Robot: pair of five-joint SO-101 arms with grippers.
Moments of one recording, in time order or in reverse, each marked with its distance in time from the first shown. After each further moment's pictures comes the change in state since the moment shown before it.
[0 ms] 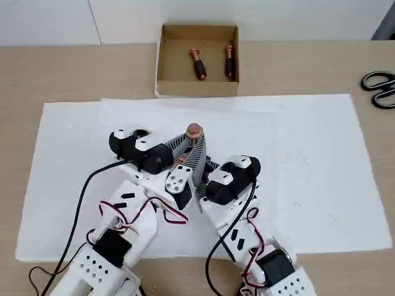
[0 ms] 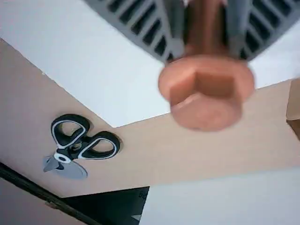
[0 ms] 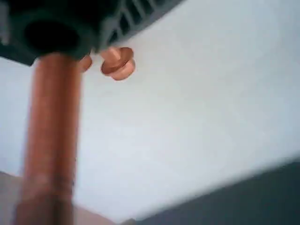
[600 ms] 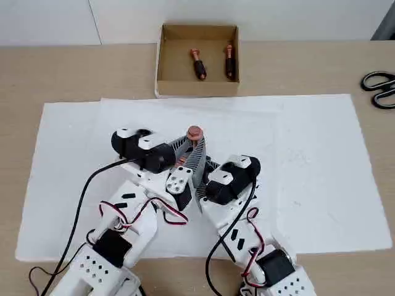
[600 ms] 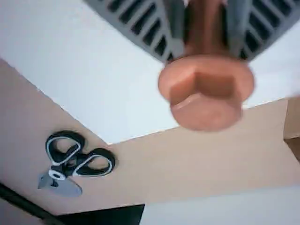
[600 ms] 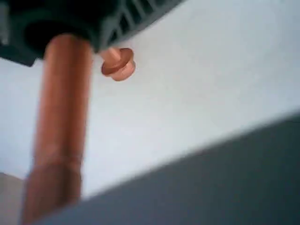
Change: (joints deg) left arm 0.0 0.0 0.0 2.2 0.0; right arm 0.0 0.0 0.0 0.0 0.0
